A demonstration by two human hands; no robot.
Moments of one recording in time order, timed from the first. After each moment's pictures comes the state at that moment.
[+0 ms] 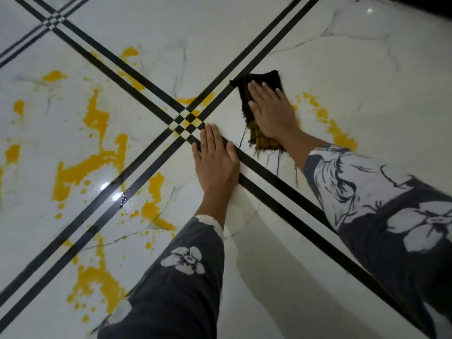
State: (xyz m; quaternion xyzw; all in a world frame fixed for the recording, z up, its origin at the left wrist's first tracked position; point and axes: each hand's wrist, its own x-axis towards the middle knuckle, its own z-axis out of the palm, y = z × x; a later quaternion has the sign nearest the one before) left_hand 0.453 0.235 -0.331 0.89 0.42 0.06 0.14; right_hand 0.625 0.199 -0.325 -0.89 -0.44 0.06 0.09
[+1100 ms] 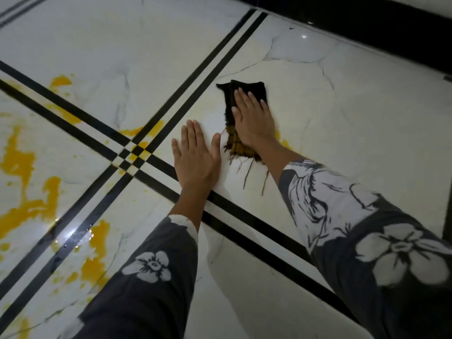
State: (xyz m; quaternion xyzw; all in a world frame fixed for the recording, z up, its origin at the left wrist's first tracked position) left_hand 0.538 0.241 -0.332 0.93 0.33 0.03 0.14; right_hand 0.679 0.173 -0.328 -0.94 -0.31 0.05 0.11
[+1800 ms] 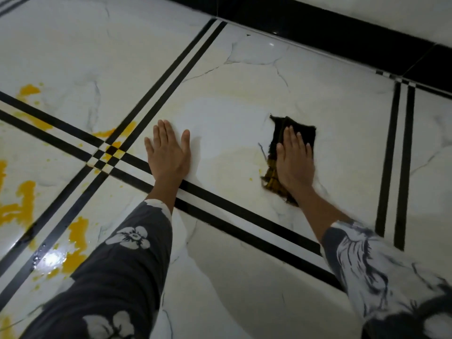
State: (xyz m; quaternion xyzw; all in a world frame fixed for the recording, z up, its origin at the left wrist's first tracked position) left_hand 0.535 0.242 -0.329 0.93 0.32 0.01 0.15; right_hand 0.622 -0.008 -0.325 -0.99 -0.12 0.02 0.11
